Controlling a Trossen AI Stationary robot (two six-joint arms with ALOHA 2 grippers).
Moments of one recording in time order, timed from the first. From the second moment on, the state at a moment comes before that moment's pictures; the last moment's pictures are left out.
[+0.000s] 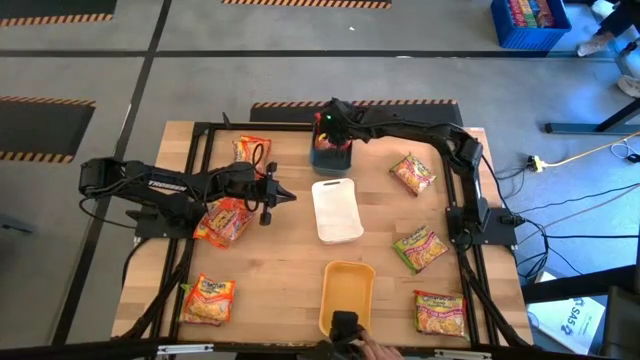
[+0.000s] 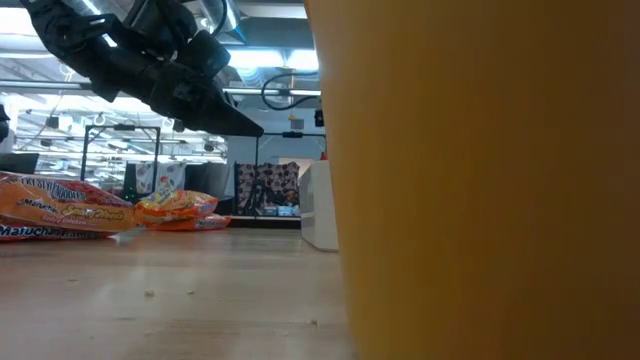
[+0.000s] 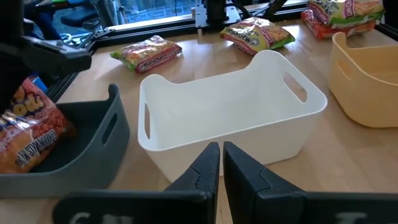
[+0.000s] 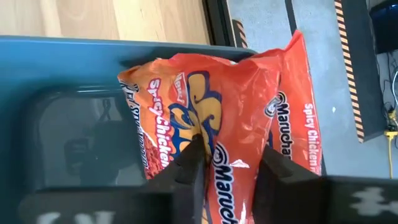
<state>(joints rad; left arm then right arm) 0.21 1.20 0.40 0.46 0.17 0.19 -0.49 2.06 1.67 -0.58 0.22 -0.45</state>
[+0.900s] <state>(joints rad) 0.21 1.20 0.40 0.53 0.15 0.19 -0.33 1.72 1.68 -0.92 0.04 -0.23</state>
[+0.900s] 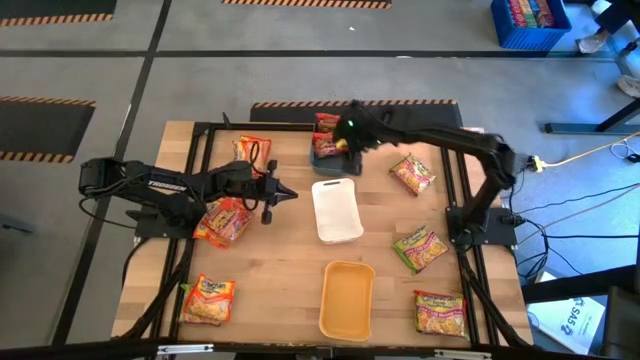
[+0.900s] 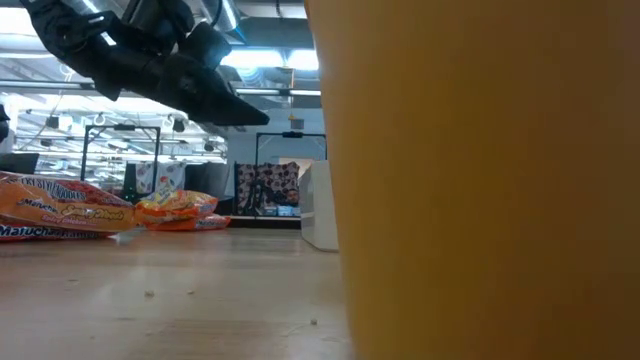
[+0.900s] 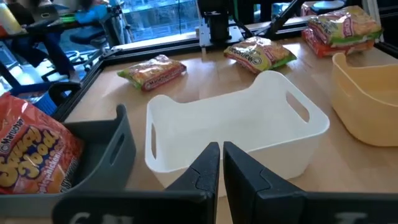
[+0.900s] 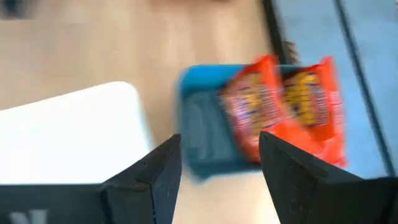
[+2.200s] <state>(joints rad) 0.23 1.19 1.12 -1.26 -0.08 -0.28 0.03 1.23 0.59 0.32 0.01 -0.13</state>
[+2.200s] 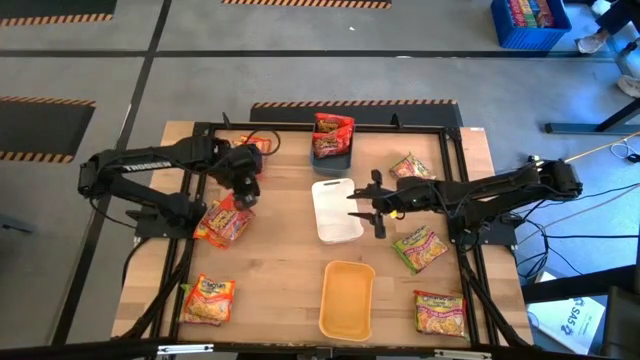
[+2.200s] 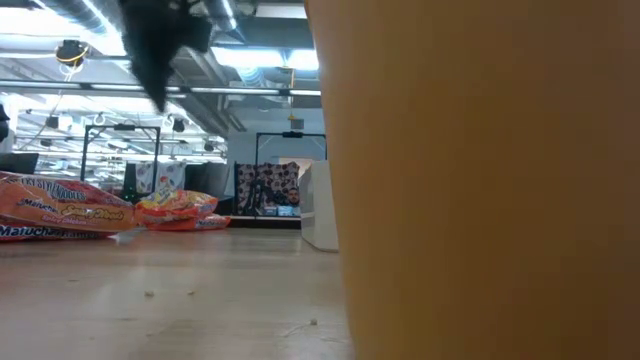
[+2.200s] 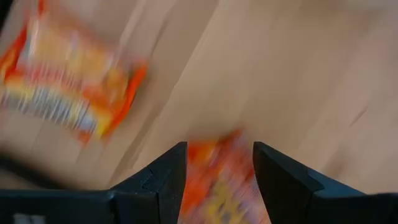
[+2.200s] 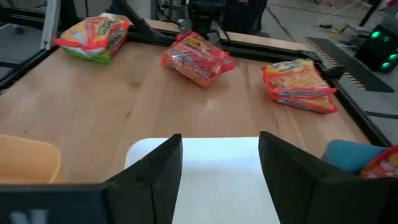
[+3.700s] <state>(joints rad) 0.43 1.18 0.99 -1.34 -0.01 -0.38 0.03 1.34 0.59 0.40 -0.01 -0.07</state>
